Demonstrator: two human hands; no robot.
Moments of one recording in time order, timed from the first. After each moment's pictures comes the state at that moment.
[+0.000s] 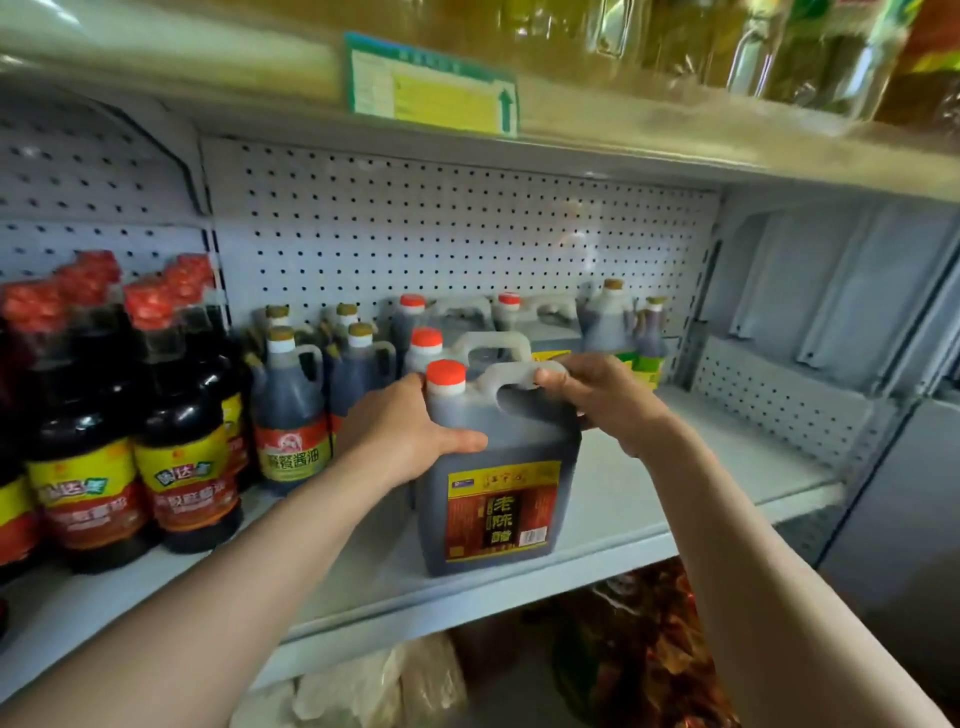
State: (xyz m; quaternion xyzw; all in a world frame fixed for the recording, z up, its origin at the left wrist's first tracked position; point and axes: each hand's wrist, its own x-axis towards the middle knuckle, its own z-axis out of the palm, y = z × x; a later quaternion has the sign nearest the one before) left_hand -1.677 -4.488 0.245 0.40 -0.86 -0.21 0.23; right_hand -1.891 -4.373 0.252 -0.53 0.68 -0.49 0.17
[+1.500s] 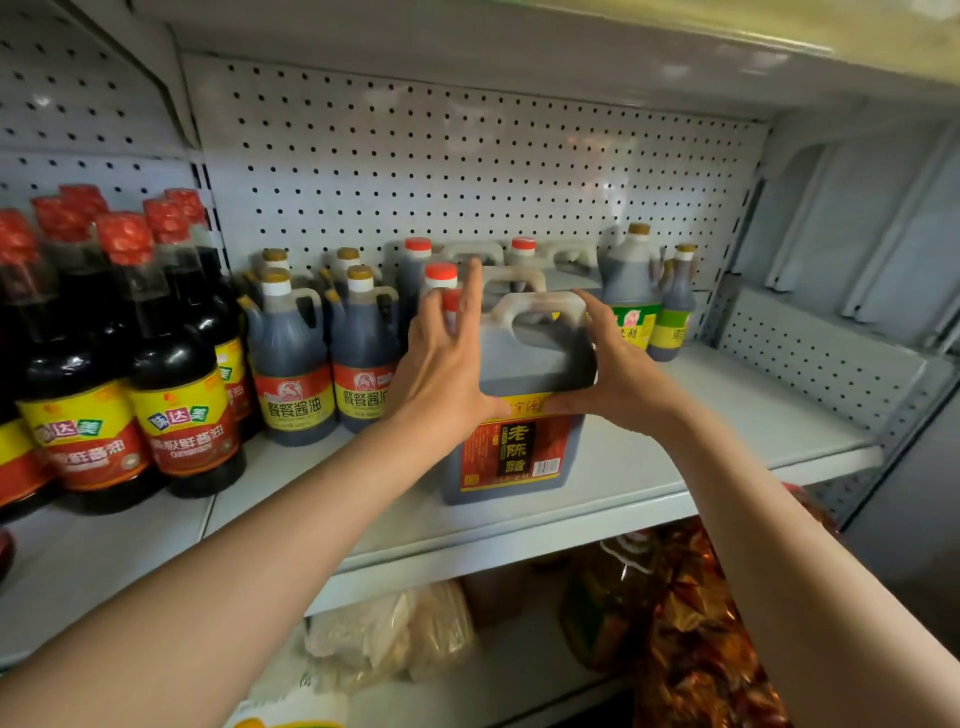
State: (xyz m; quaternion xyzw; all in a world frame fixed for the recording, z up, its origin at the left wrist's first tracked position) left_hand -1.719 -4.472 0.219 0.30 -0.89 -0.08 0.33; right_hand -1.914 -4.373 0.213 -0.57 0.74 -0.36 0.04
